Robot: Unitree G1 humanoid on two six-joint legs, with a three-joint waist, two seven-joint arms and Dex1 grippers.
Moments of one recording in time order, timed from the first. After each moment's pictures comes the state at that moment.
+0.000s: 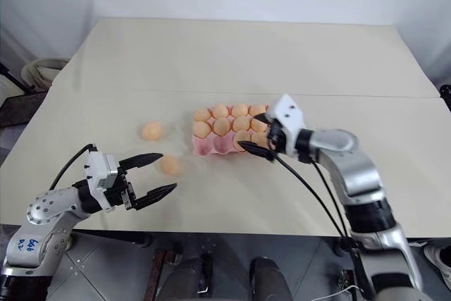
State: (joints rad) left arm 0.03 0.63 0.21 -0.28 -0.49 0.20 -0.87; right arm -0.43 -0.61 -0.01 -0.13 0.34 0.38 0.94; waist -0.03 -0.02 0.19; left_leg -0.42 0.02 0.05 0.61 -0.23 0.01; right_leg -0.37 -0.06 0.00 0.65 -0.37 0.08
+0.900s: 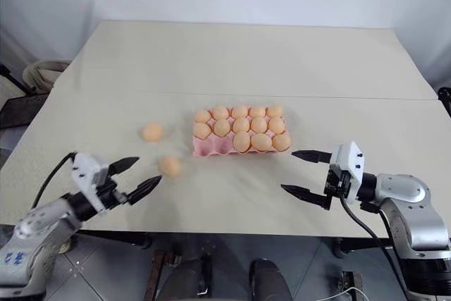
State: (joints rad) left arm 0.03 0.58 0.19 -0.40 -0.45 0.48 -0.56; right arm -0.10 -0.74 -0.18 -0.18 0.52 0.20 1.18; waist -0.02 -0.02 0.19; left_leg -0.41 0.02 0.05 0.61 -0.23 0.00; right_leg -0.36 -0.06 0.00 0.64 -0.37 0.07
